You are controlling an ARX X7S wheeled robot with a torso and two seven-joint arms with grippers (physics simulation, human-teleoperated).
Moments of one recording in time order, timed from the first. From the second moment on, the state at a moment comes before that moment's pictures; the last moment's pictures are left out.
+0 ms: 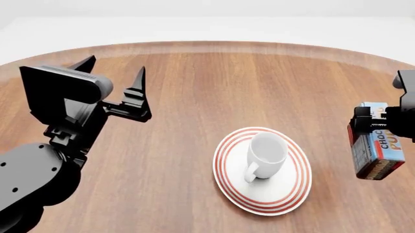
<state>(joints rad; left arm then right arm) -1.03 -0.98 1.06 0.34 -1.05 0.04 -0.59 1.37 0.75 -0.77 0.85 0.77 0.94 -0.08</state>
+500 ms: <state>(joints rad) -1.03 -0.97 1.06 0.34 -1.05 0.03 -0.59 1.31 0.74 -0.76 0.89 0.77 0.88 -0.09</state>
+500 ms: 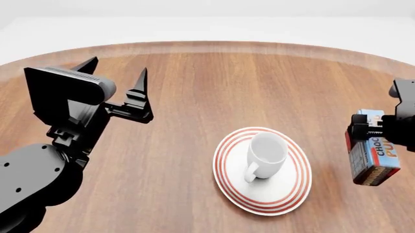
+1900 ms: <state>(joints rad) -1.00 -0.96 1.05 0.32 -1.04 0.03 -0.58 1.25 0.67 -0.78 1.05 0.70 0.72 -0.15</state>
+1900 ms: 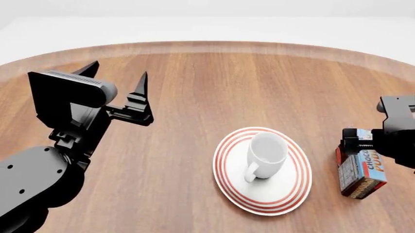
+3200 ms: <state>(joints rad) -1.01 -0.99 1.02 0.38 -1.04 0.02 -0.60 1.18 1.25 -0.57 -0.21 1.01 0.81 0.15</state>
